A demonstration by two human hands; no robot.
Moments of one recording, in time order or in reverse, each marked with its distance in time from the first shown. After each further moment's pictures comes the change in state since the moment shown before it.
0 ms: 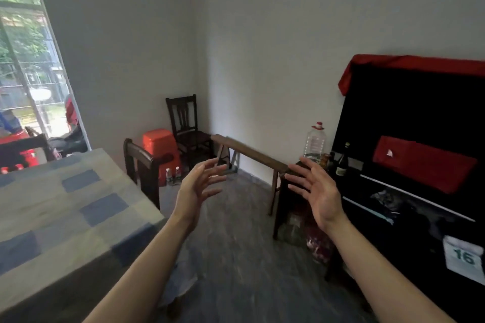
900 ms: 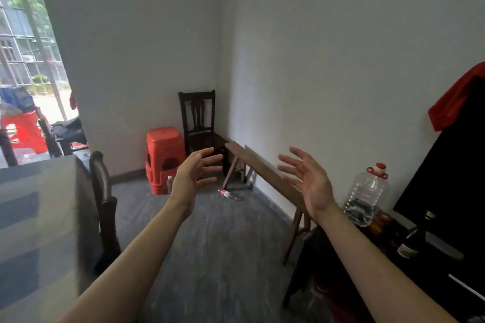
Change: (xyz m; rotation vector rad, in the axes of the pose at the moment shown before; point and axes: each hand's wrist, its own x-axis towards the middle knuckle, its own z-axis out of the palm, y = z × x) left_hand 0.486 -0.134 -0.022 0.075 0.279 0.010; right_hand 0.526 0.164 0.002 -0.124 -0.196 0.073
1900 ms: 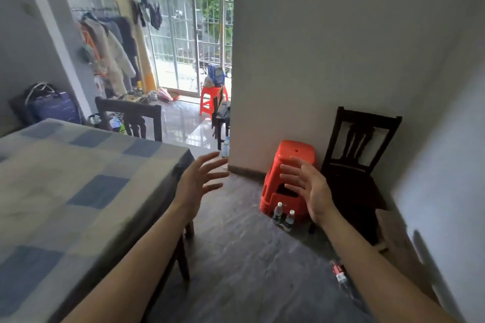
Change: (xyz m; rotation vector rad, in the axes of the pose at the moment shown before) left_hand 0.413 -0.086 -0.205 0.094 0.803 0.043; right_hand 0.572 0.274 0.317 0.091 -0.815 0.265
